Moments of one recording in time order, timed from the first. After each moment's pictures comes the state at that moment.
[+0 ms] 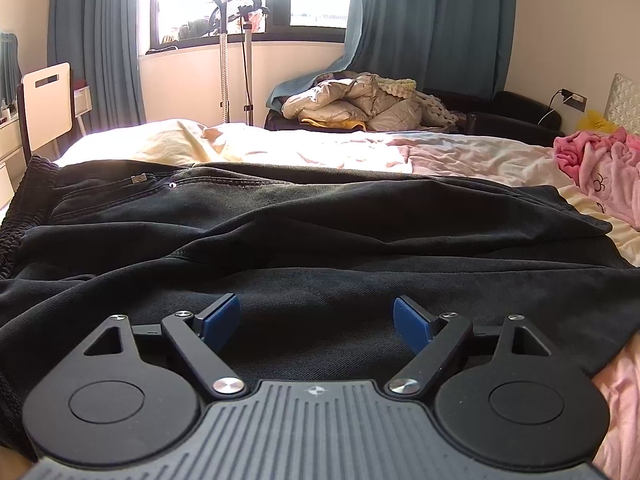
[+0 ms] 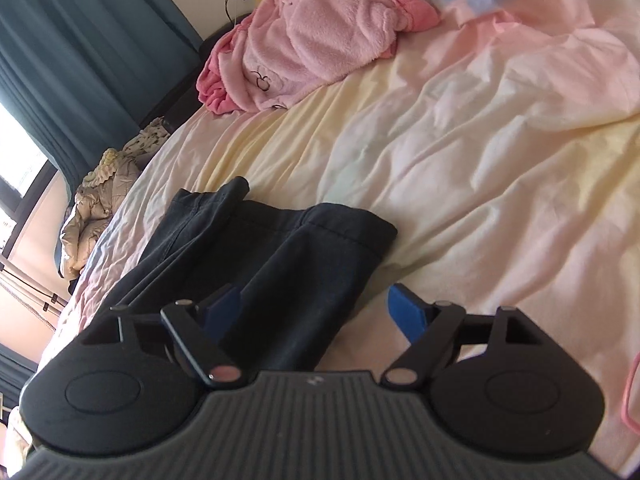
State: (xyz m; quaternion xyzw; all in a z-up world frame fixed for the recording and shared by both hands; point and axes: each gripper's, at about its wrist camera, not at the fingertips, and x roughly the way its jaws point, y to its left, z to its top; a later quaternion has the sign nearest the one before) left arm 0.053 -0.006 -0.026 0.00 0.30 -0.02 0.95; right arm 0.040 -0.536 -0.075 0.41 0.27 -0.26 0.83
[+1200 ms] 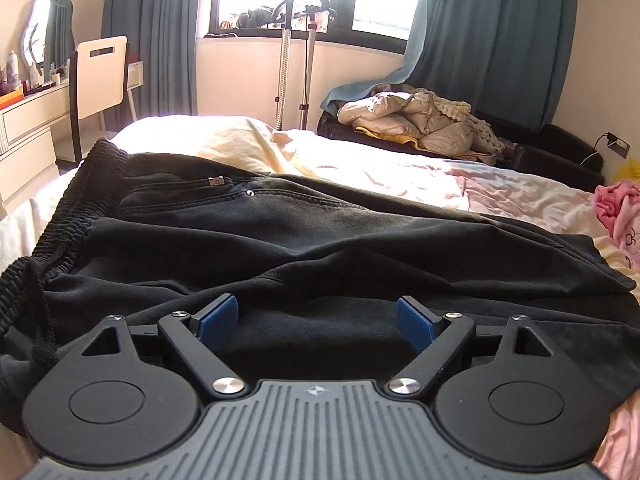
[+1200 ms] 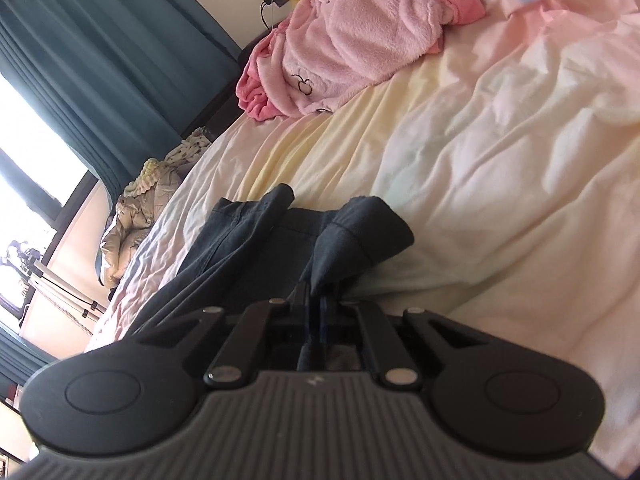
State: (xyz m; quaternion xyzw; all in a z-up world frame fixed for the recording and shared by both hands) left arm 0.043 0.072 0.029 -0.07 0.29 0.06 0.95; right arm 0.062 -0.537 -0.076 0.40 0.23 -0.20 0.86
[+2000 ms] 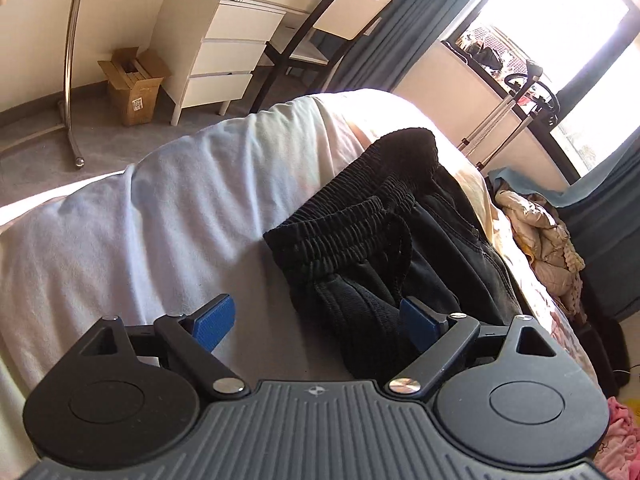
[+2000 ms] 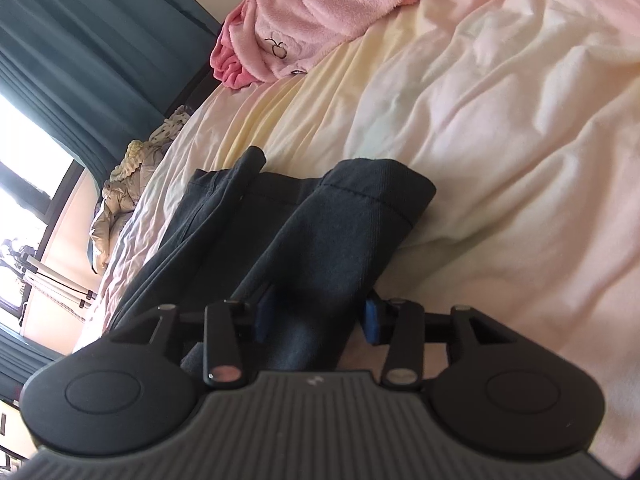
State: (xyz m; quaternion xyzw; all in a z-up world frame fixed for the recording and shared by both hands) left arm -0.122 0.290 0.019 -0.38 0.30 0.23 0.84; right arm 0.066 -0.539 -0.105 0.43 0.27 -0.20 0.84
